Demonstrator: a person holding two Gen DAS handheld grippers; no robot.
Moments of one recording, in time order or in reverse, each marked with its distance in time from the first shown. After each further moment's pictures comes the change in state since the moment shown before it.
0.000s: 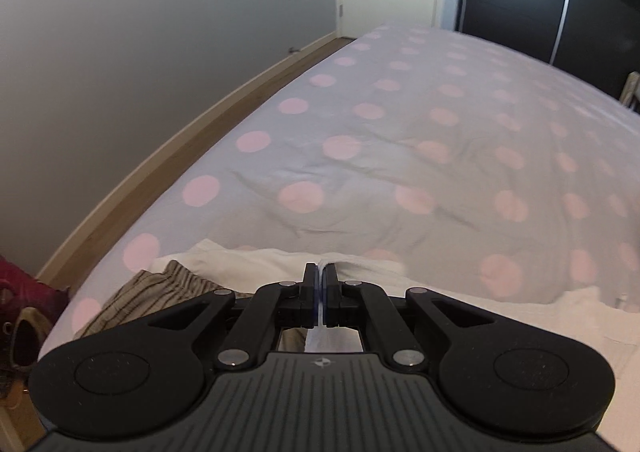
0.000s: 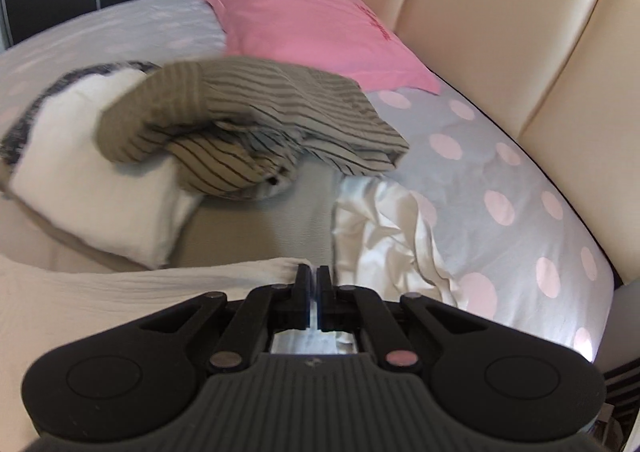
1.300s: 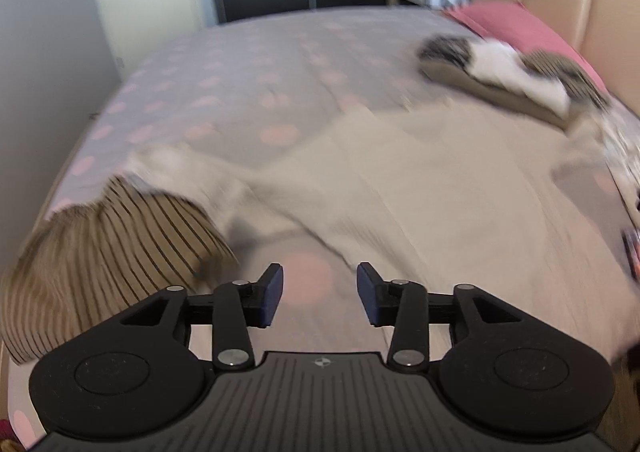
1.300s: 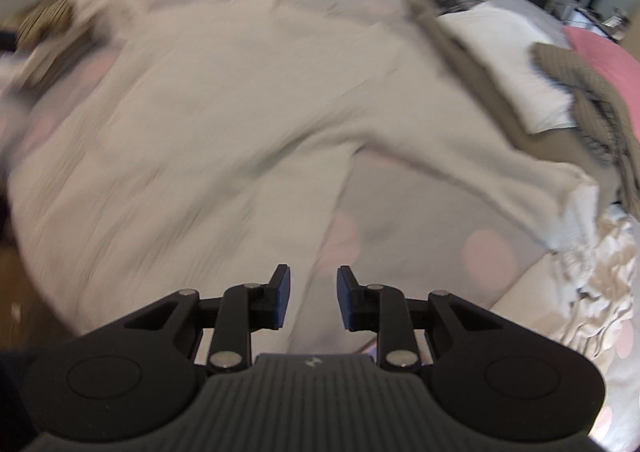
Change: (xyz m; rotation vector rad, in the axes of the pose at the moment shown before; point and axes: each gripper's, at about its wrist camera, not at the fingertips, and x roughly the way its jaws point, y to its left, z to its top) left arm -0.151 -0.016 -0.229 0.626 -0.045 -0.518; right arm -0.170 0.048 -0.264 -0.890 0.020 0.664
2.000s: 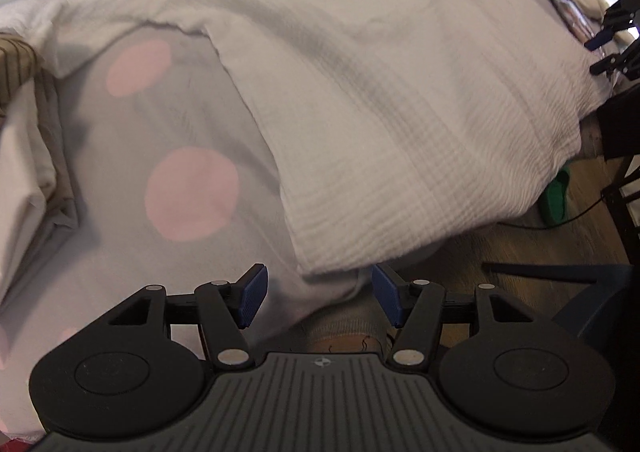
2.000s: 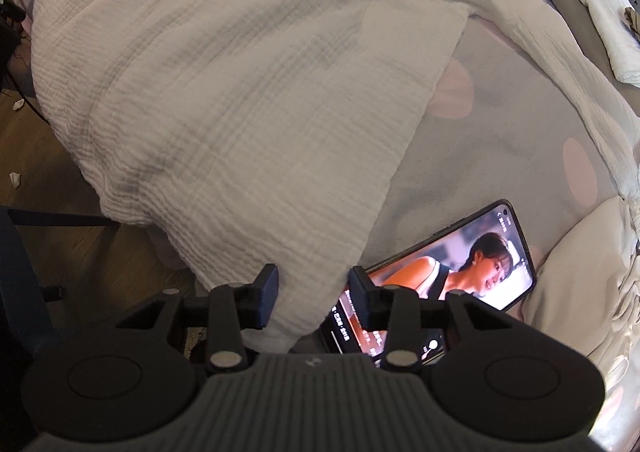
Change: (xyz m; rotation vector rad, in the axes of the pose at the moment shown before) left arm 0.062 -0.064 -0.121 0.232 0.407 -0.191; right arm 0.055 0.046 -0.072 -0.168 0.251 0.024
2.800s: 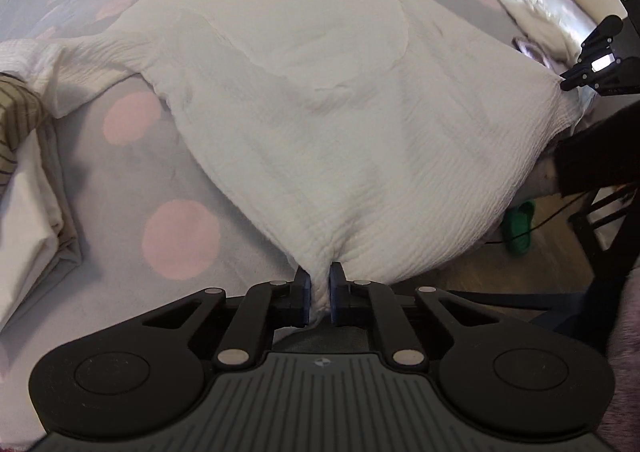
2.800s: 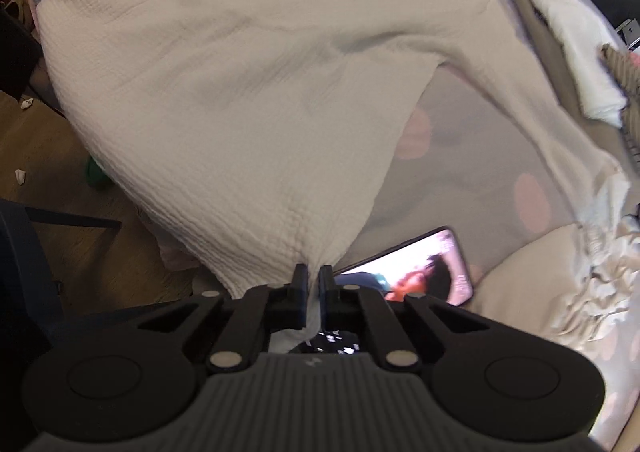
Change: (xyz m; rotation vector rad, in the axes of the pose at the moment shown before) left arm -0.067 -0.002 0.023 -0.035 -0.100 -0.090; right arm -0.077 -0.013 0.003 -0.055 -0.050 -0.029
